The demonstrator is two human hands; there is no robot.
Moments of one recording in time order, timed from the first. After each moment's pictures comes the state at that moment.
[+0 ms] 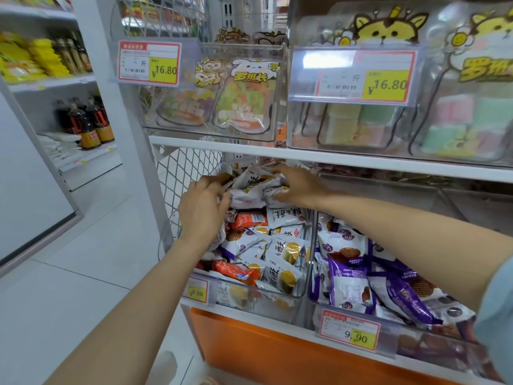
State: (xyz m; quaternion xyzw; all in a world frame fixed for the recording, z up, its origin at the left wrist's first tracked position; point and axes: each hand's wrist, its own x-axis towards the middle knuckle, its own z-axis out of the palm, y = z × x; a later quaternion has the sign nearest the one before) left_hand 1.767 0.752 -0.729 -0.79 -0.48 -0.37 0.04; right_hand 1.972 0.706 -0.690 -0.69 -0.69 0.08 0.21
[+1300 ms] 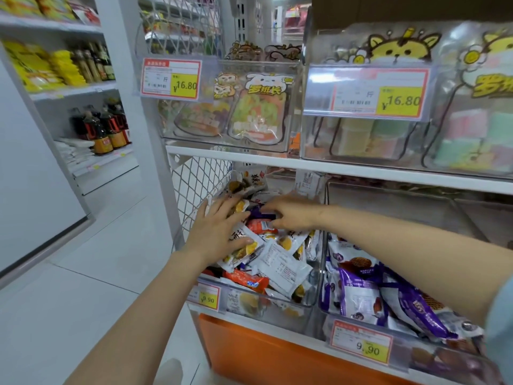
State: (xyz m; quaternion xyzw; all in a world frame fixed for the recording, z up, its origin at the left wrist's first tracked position) left_hand 1.740 0.746 -0.736 -0.91 -0.40 -0.08 0.07; right_hand 1.942 0.717 -0.700 -0.62 -0.78 0.10 0.01
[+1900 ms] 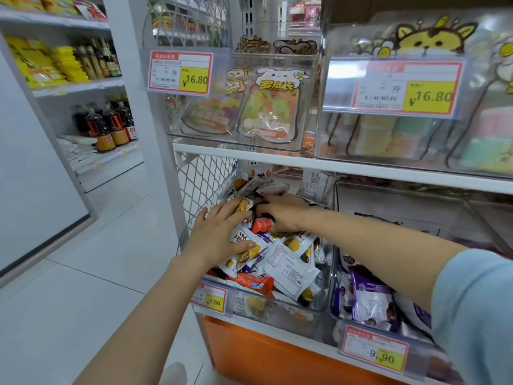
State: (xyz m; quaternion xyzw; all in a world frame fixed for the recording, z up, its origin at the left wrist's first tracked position) left_hand 1.734 0.751 -0.741 -0.90 -0.43 -0.09 0.01; right_hand 1.930 0.756 -0.727 -0.60 -0.80 -0.05 -0.05
